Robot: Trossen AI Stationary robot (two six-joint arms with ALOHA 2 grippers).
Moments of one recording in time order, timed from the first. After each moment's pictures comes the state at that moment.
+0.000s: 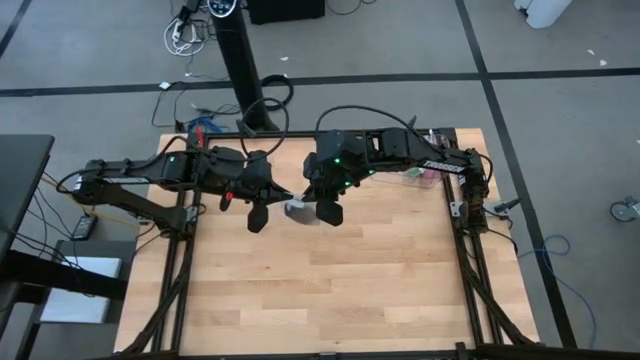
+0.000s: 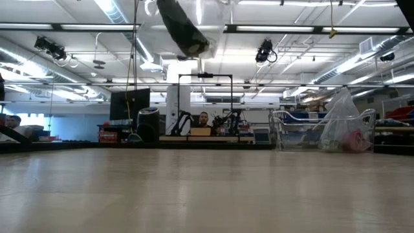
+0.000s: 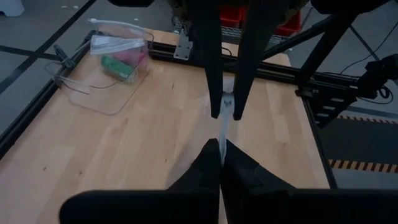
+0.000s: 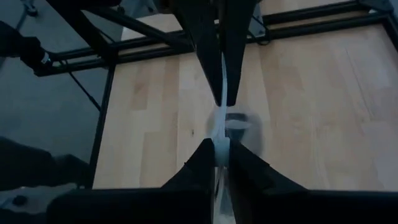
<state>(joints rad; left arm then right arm) -0.04 1.18 1.35 -0.64 -0.06 -0.21 0.02 1.94 2.36 -1.15 -0.13 0.15</state>
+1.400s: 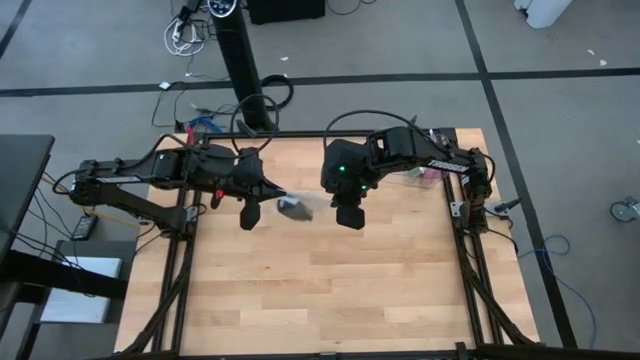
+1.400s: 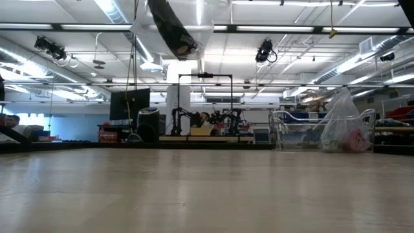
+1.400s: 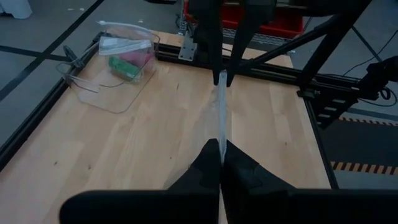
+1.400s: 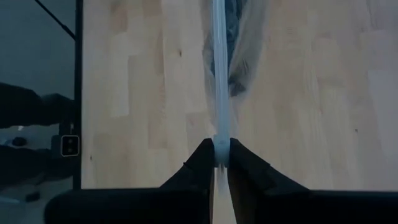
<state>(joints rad) -0.04 1.13 1.35 -0.68 -0.07 -0.21 0.02 1.93 2.36 -1.47 -0.11 0.15</state>
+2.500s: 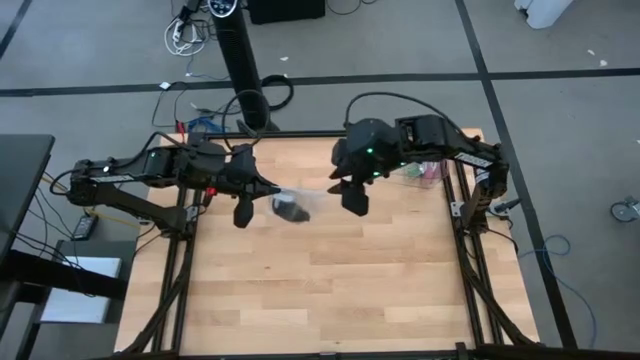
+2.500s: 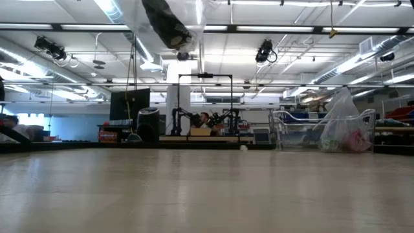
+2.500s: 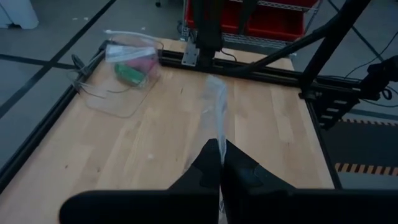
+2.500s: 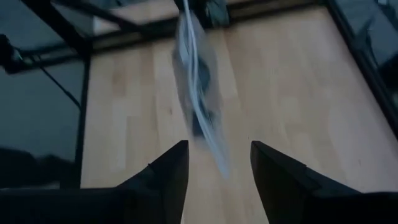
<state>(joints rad) -0.04 1.10 1.35 -0.70 -0.08 -0.19 0.02 1.82 2.35 -1.32 0.00 0.20</state>
